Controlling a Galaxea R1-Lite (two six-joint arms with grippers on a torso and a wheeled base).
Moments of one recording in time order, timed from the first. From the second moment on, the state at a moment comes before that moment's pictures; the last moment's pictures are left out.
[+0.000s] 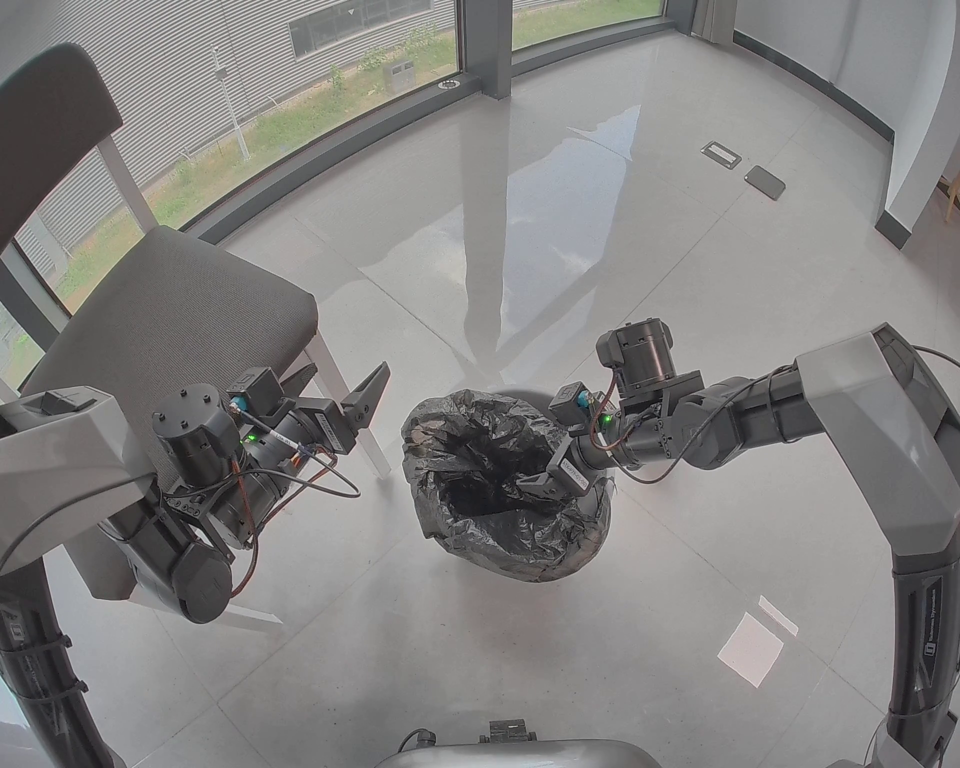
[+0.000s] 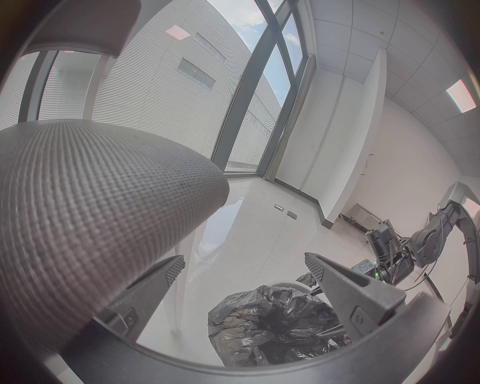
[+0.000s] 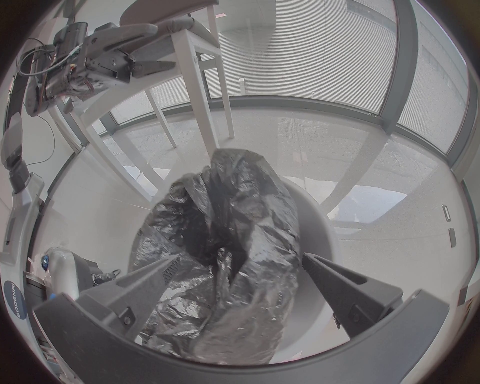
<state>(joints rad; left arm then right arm) -0.31 2.07 -0.68 -1.55 -0.10 -0.19 0.47 2.35 -1.62 -0.08 0.19 -0.54</state>
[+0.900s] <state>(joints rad) -0.30 2.07 -0.66 -1.55 -0.10 -0.19 0.41 2.33 -1.75 -0.01 0.12 -0.62</state>
